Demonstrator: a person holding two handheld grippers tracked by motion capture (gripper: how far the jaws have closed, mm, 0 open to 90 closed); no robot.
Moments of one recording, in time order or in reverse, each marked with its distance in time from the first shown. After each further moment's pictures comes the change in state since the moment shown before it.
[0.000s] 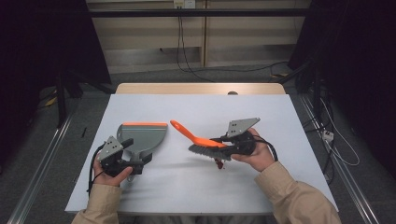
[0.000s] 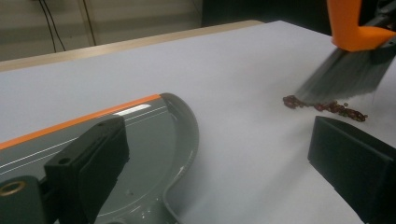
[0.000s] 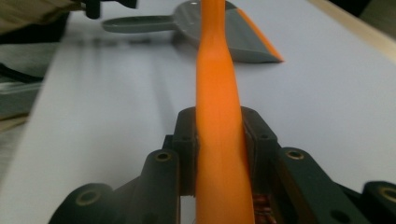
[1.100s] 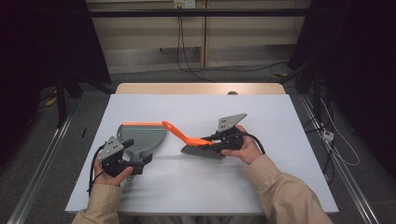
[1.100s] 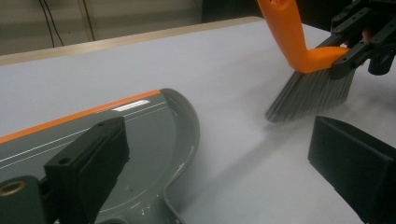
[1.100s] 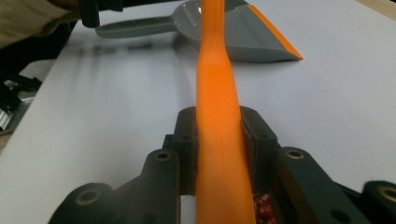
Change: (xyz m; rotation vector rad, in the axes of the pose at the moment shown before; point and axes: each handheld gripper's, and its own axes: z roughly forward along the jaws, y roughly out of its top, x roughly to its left) left arm 0.001 -0.002 0.002 0.009 0.000 -0.010; right arm -0.030 -0.009 0.040 -0.031 0.093 0.060
